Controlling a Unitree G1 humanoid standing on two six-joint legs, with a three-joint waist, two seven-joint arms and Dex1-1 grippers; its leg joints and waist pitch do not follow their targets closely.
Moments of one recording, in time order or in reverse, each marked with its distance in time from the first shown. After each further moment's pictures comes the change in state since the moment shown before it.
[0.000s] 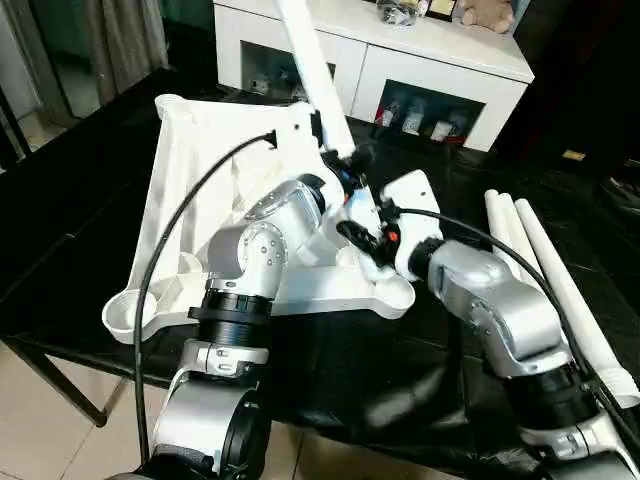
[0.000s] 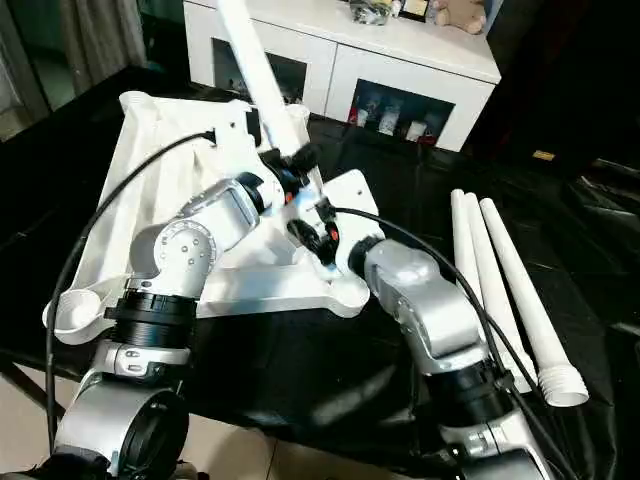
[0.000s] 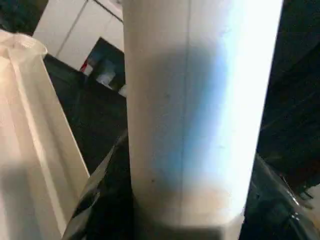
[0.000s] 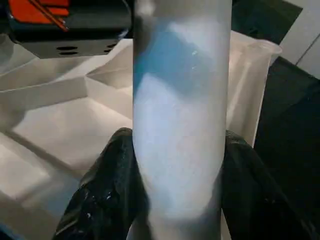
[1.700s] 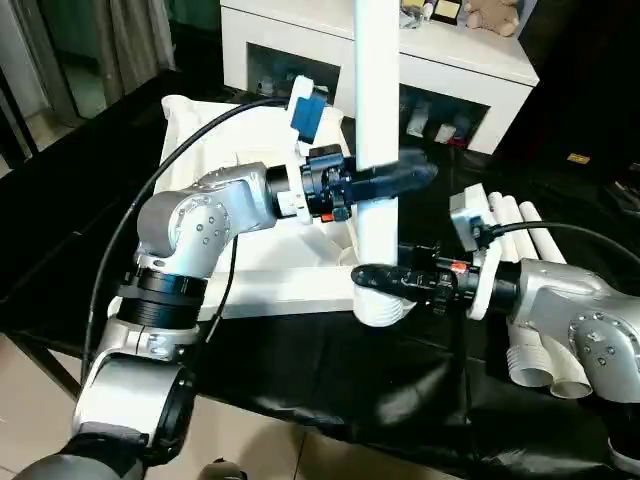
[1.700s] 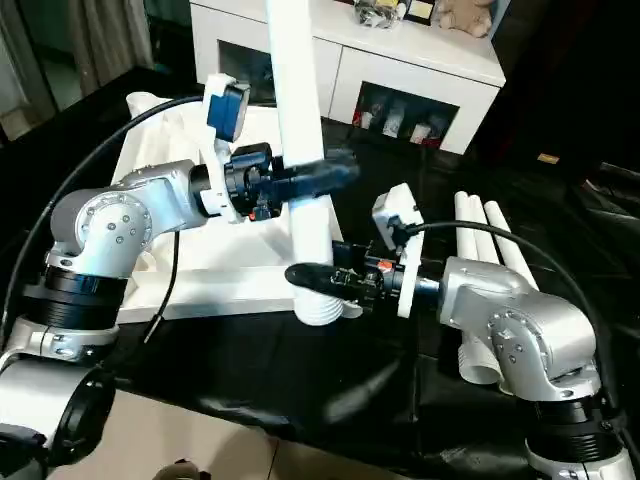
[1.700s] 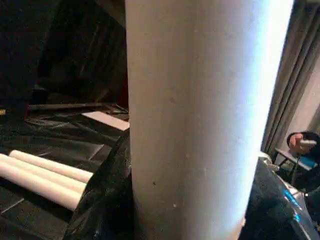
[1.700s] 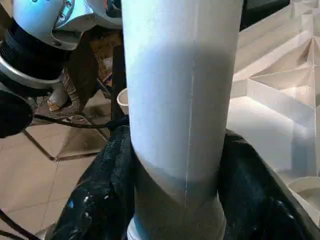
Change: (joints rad) left arm -0.034 0.342 -0.217 -0.120 -0.201 0.182 -0.969; right arm 0.137 -0.277 -0.165 -0.234 0.469 0.219 0.546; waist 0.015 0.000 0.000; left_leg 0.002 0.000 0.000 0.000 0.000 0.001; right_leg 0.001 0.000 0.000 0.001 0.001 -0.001
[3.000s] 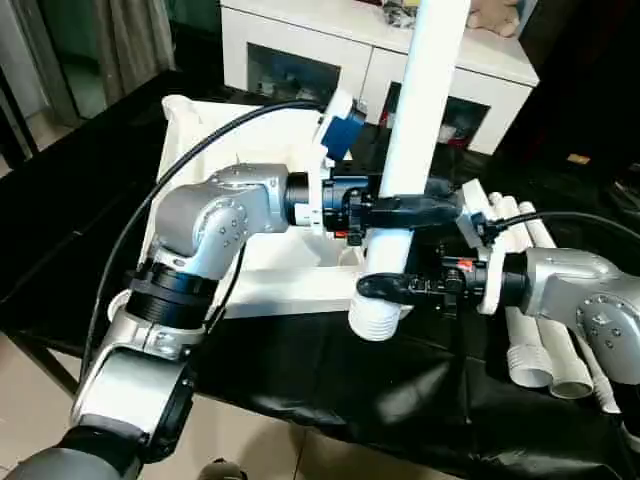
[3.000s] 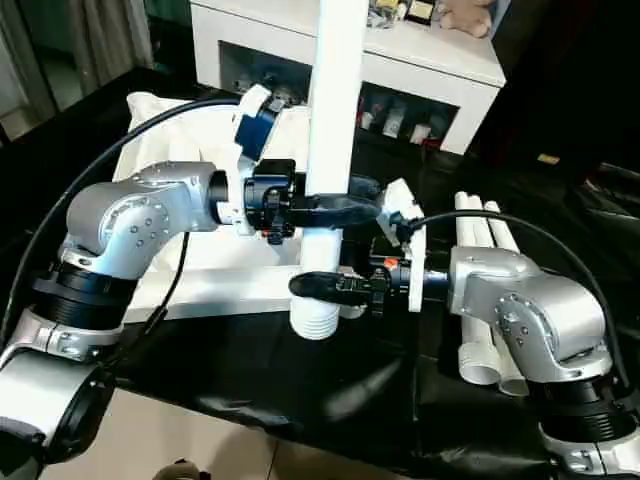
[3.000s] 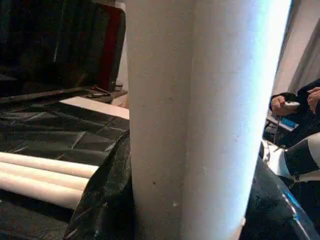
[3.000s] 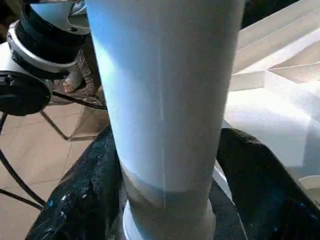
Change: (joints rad) left arm -0.025 -0.004 -0.075 -0.009 0.049 -0.024 -0.090; right arm -0.064 -0.059 0.038 0.047 0.000 0.006 0.117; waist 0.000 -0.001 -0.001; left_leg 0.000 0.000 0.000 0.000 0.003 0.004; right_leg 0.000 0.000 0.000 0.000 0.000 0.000
